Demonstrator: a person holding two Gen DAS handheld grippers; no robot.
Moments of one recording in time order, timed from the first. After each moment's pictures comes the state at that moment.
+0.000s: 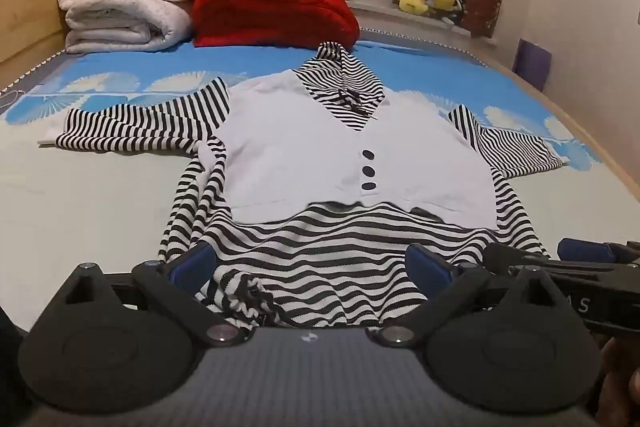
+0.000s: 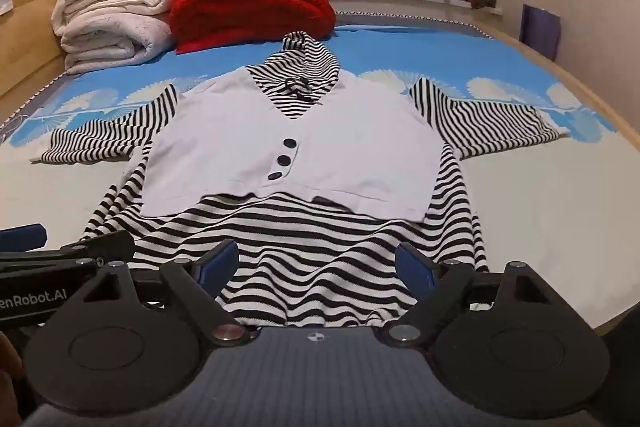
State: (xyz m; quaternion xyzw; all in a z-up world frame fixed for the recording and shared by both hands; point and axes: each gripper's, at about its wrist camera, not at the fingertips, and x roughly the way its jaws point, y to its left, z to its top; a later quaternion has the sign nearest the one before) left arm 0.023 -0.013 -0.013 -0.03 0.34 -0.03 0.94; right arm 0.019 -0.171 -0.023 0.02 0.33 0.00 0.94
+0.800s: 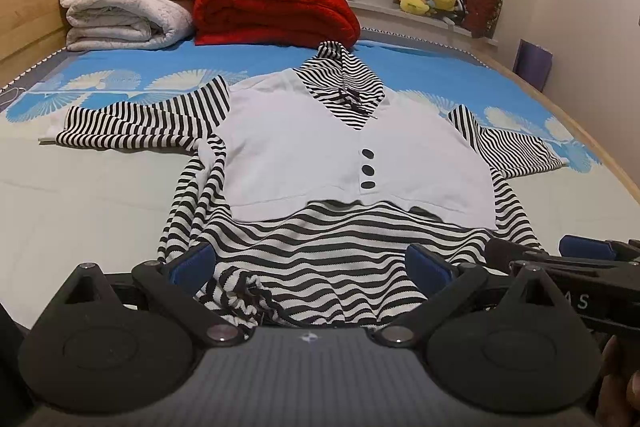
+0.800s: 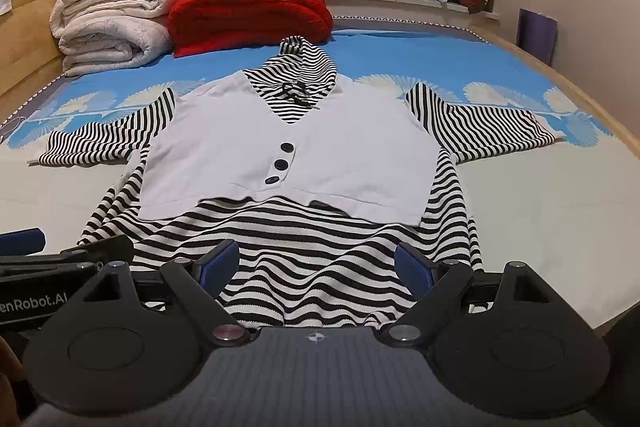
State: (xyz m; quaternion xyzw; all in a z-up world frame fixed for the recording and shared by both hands) left arm 0.021 -0.013 -0.013 -0.04 0.34 -0.03 0.94; right arm 0.017 -0.171 -0.022 0.02 0.32 0.00 0.95
